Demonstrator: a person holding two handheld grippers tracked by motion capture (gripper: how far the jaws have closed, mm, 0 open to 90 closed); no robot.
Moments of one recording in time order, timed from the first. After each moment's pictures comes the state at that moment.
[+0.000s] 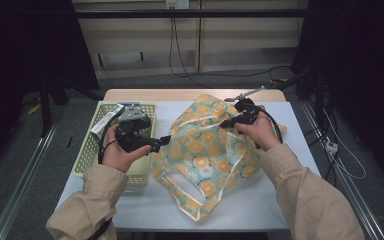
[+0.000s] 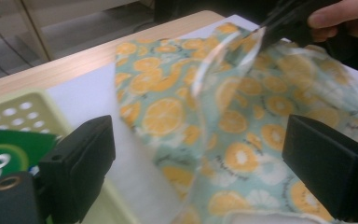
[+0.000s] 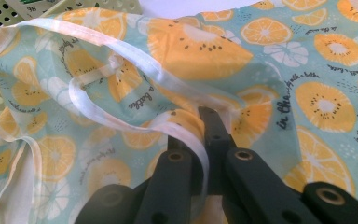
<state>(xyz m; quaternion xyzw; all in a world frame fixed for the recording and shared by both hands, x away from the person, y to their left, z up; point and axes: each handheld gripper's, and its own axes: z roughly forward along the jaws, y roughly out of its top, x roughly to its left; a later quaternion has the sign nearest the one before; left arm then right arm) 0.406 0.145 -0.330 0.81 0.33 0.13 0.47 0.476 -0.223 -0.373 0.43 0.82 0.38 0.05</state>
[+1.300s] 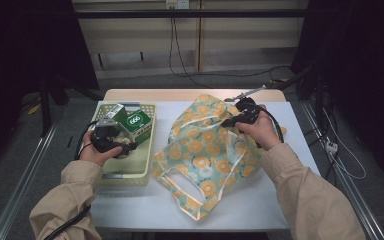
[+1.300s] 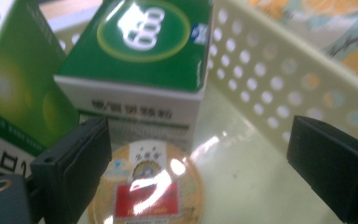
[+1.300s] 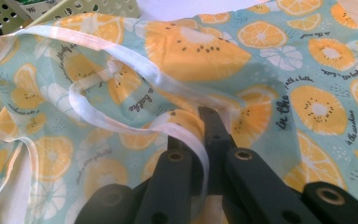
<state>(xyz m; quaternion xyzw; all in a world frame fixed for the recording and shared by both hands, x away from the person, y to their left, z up) 0.454 0.231 -0.414 0.83 0.38 0.14 0.38 0.477 -0.226 -0.371 0.43 0.82 0.38 0.05</state>
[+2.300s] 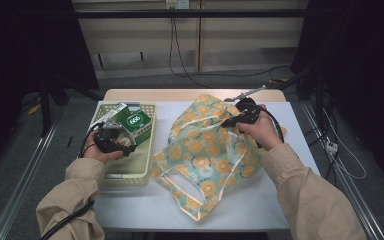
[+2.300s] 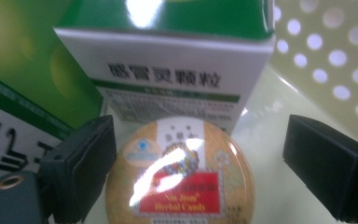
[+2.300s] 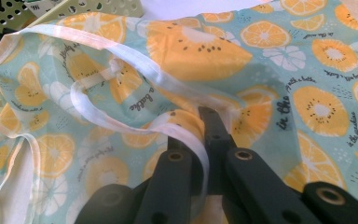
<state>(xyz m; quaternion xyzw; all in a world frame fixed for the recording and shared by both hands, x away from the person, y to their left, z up) 0.469 0.231 -0.433 0.85 0.38 0.16 0.34 0.477 -0.226 -0.371 0.42 0.82 0.38 0.05</state>
